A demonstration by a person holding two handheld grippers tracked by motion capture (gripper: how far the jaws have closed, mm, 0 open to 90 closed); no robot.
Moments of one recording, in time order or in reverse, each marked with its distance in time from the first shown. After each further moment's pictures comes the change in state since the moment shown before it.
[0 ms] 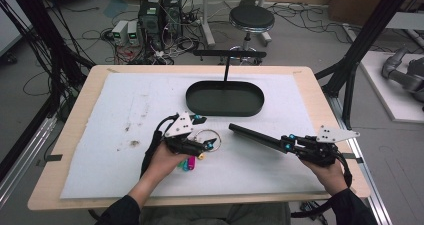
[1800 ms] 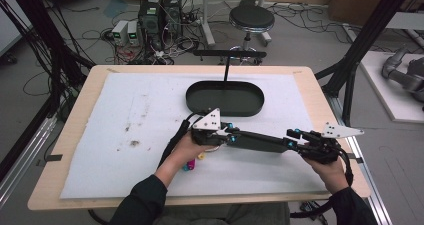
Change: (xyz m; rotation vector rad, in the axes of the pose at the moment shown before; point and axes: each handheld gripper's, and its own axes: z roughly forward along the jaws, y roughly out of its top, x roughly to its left) left arm 0.005 0.015 0.054 0.009 -0.265 0.109; right arm -0.015 -0.006 -0.004 -0.046 -0.028 0.086
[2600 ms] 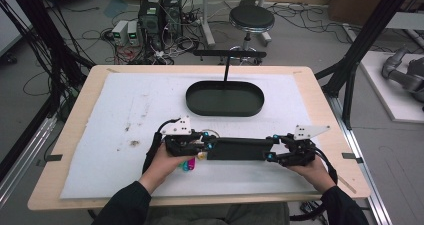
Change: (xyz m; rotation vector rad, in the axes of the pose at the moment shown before) left arm -0.021 -0.038 -0.054 -0.056 0.067 -0.237; right arm 0.015 -0.003 0.055 0.161 0.178 -0.037
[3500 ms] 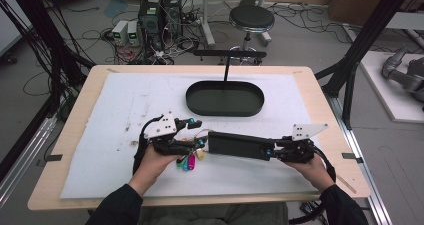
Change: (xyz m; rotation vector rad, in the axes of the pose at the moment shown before) left arm -0.010 0.015 -0.038 -0.126 0.162 0.065; right arm 0.002 0.010 -0.001 -0.002 0.051 -0.080
